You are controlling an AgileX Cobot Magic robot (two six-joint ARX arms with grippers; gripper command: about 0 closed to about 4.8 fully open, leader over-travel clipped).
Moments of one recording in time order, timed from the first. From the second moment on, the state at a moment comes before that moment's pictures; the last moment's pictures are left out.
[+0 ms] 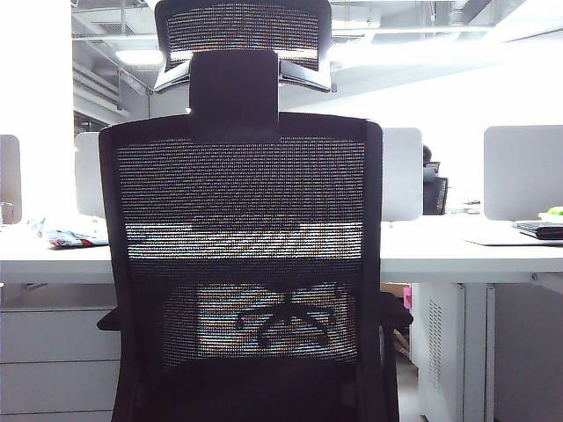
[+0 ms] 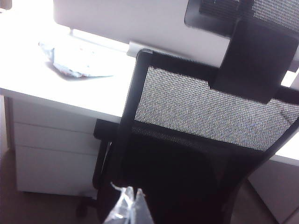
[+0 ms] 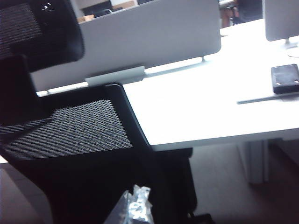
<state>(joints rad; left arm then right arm) -0.02 0.00 0.42 -0.44 0.02 -0.26 0.17 0.24 0.45 -0.19 0.03 0.27</state>
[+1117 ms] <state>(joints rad) -0.02 0.00 0.41 -0.43 0.08 -0.42 0.17 0.24 0.45 -0.23 0.03 0.27</state>
